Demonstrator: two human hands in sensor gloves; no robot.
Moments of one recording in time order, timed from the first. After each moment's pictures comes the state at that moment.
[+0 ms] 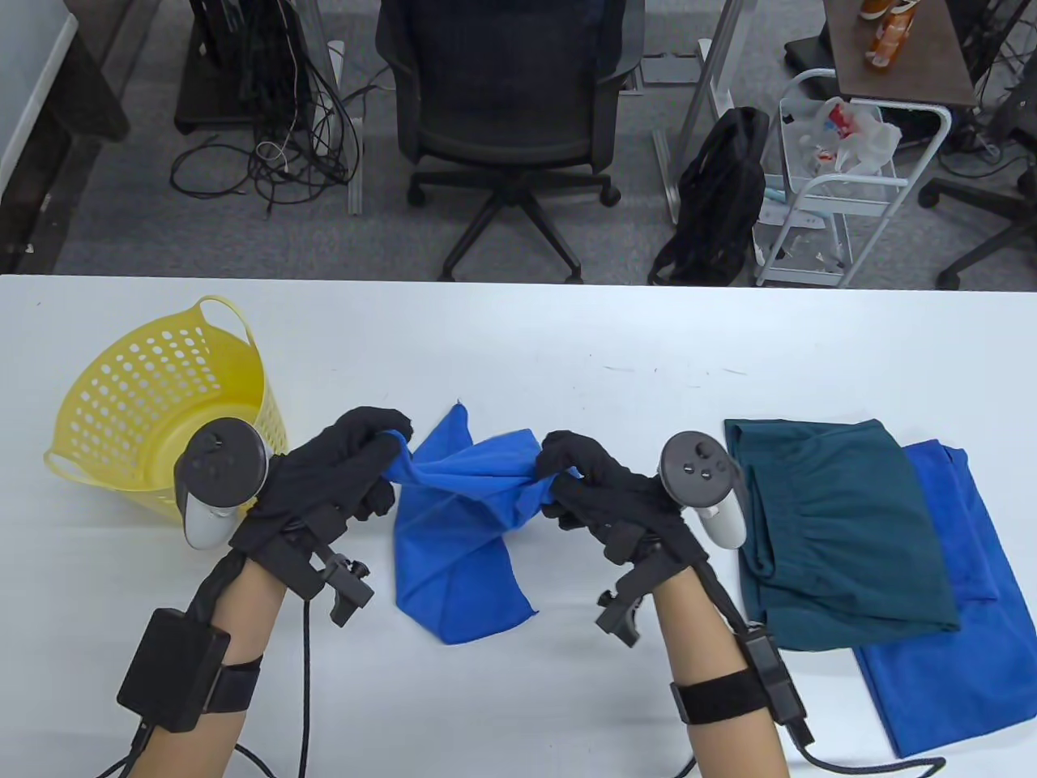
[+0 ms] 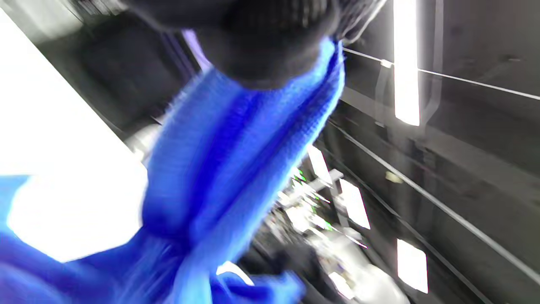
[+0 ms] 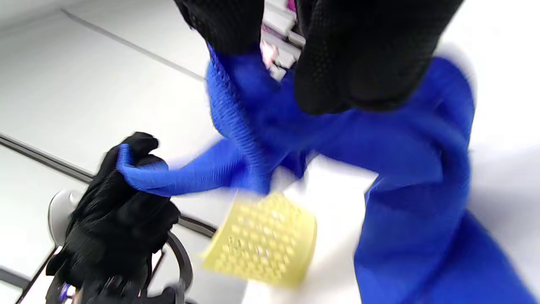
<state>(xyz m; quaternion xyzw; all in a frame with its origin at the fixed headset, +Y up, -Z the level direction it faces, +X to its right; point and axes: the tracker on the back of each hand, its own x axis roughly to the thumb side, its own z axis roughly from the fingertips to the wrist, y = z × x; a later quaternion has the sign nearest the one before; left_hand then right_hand) -0.245 -0.595 -0.245 0.00 -0.13 0.49 0.86 0.143 -0.650 -0.268 0.20 0.19 0.81 0.51</state>
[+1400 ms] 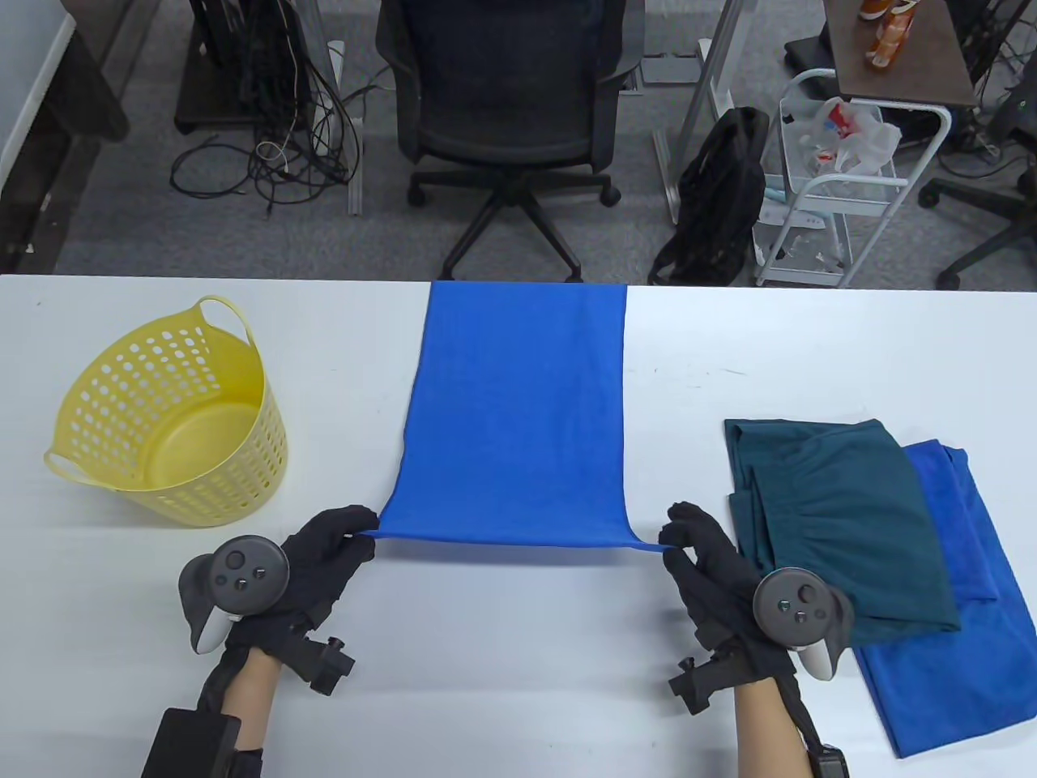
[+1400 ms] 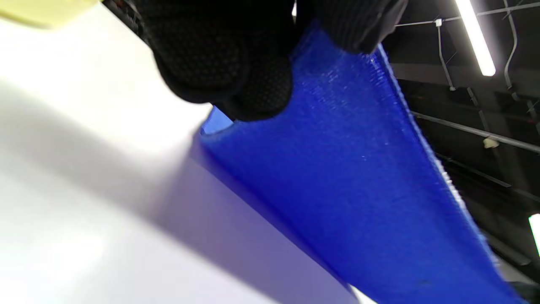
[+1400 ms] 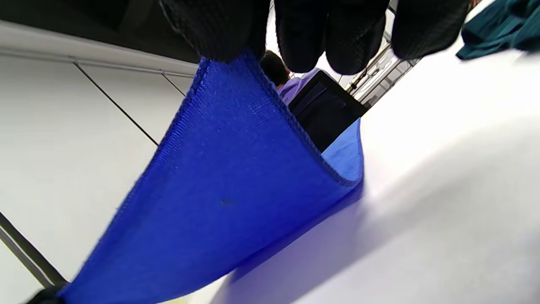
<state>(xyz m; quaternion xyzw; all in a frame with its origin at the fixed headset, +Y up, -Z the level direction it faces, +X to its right) -0.265 -0.739 -0.196 0.01 -0.11 0.42 0.90 0.226 -0.745 -0.190 0.12 -0.05 0.87 0.47</state>
